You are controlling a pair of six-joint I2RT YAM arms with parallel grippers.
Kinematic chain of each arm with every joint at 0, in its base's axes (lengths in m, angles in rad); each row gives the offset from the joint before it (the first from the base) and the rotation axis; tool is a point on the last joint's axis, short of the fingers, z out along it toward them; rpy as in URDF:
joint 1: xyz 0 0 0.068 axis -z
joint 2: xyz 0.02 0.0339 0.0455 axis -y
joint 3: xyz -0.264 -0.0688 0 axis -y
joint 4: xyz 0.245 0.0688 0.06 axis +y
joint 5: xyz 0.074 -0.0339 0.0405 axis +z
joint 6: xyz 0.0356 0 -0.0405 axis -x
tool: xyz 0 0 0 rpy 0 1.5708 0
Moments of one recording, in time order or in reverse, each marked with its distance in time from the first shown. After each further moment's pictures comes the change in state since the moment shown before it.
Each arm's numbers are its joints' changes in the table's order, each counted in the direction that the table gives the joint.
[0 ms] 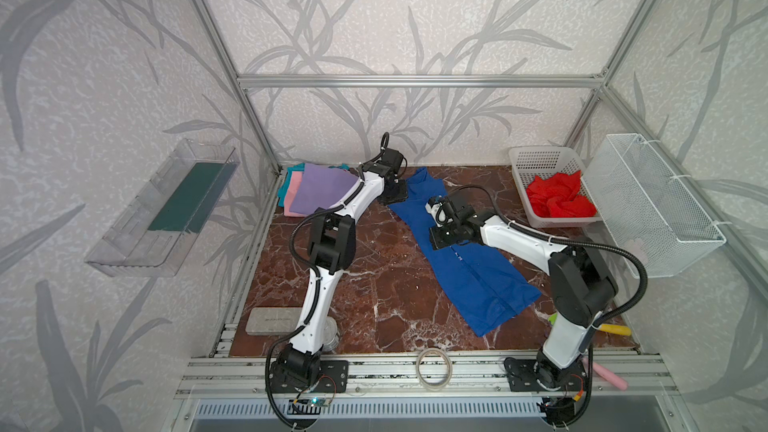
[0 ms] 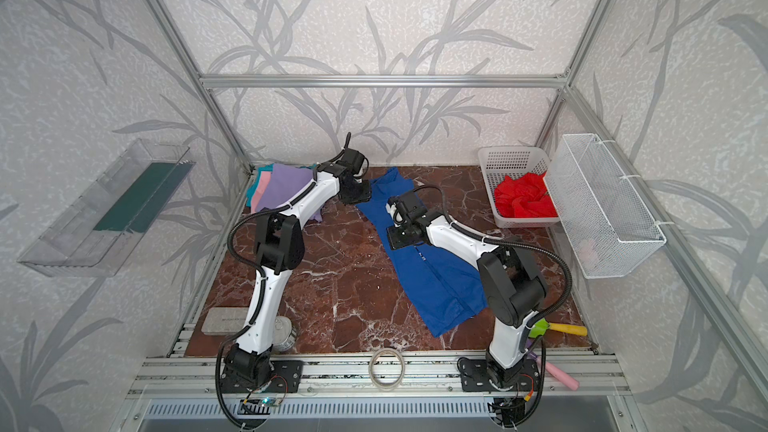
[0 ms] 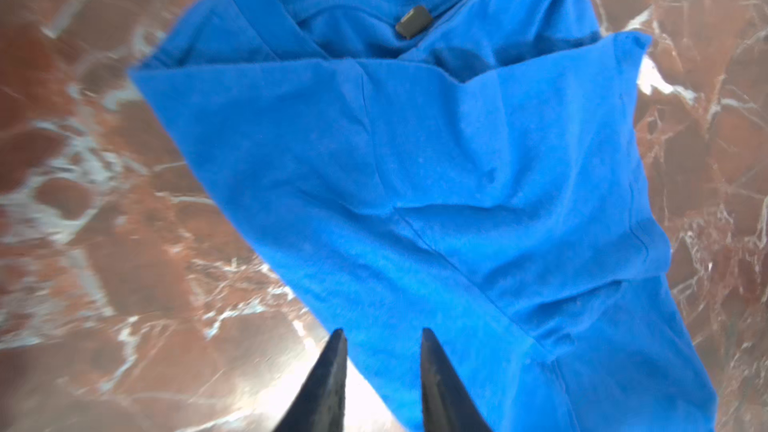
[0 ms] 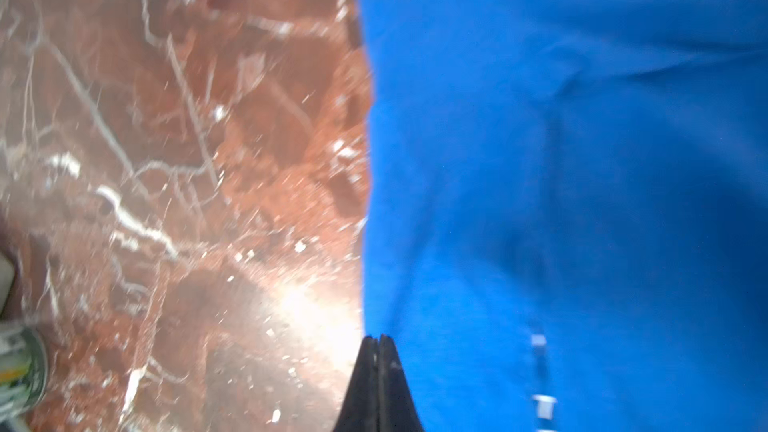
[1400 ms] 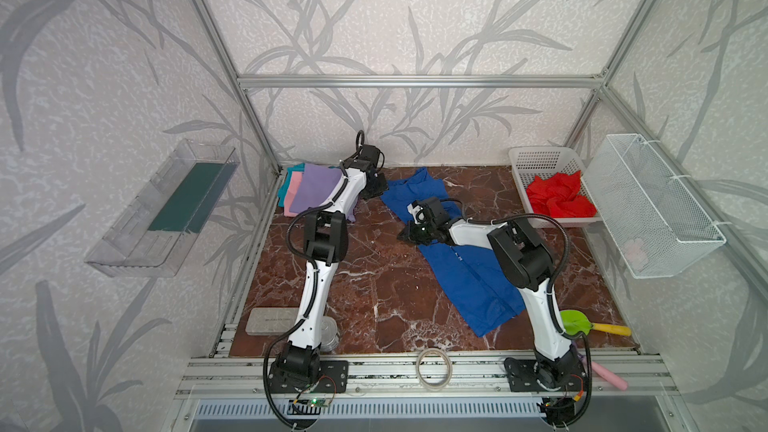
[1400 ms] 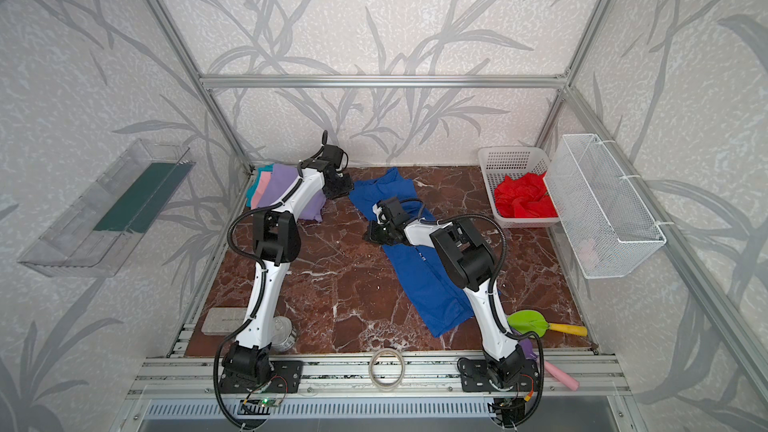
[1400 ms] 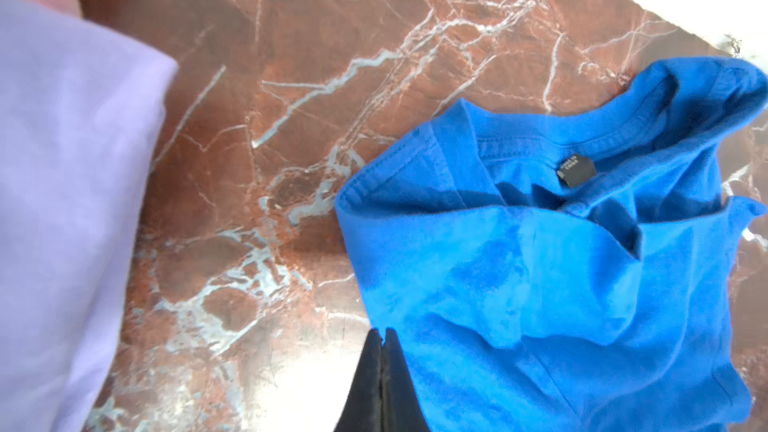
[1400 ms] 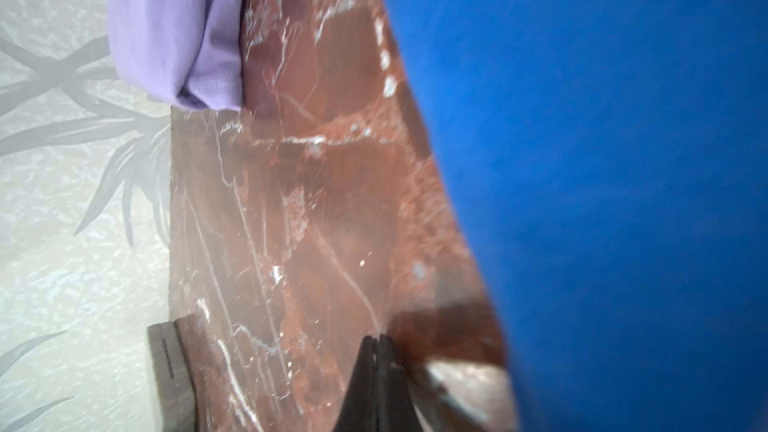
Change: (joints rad) left arm -0.127 -0.137 0.183 0.044 -0.027 0.032; right arm -0.004 -0.430 0.155 -0.496 0.312 -0.481
